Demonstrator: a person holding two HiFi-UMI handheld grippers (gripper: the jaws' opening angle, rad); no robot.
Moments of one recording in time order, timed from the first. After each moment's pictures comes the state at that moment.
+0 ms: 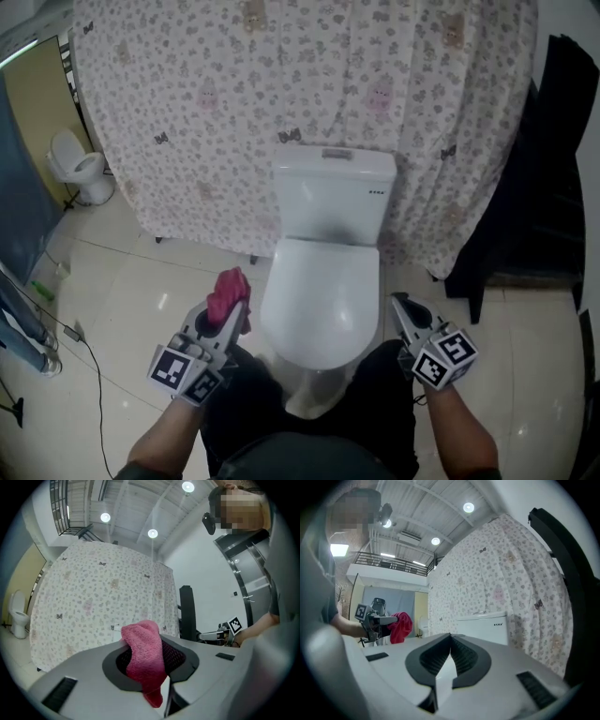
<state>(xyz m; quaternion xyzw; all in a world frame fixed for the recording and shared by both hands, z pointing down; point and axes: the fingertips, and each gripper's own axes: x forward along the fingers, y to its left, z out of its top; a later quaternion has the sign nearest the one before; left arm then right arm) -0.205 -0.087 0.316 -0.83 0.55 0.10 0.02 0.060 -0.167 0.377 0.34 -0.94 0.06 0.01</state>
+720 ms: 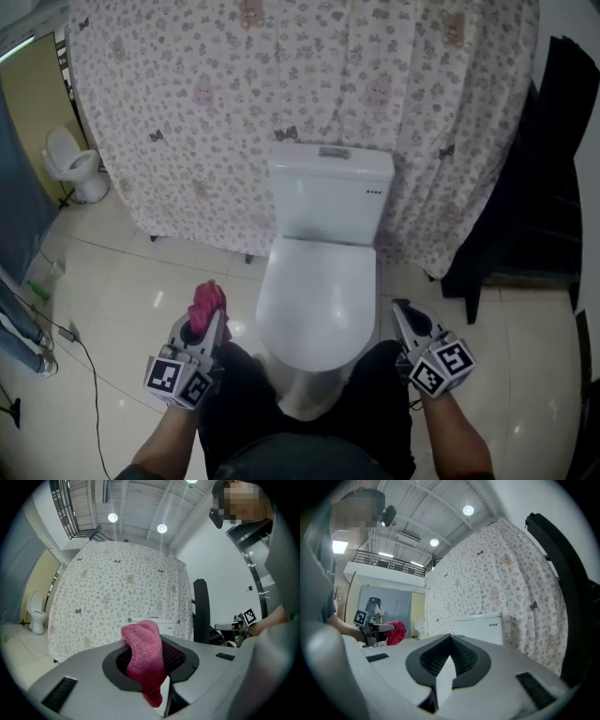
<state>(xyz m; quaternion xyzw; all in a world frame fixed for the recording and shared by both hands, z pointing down) -0.256 -0.085 0.365 -0.78 0.63 0.07 0.00 0.070 -0.165 0.382 0.36 -0.93 0.05 0.00</state>
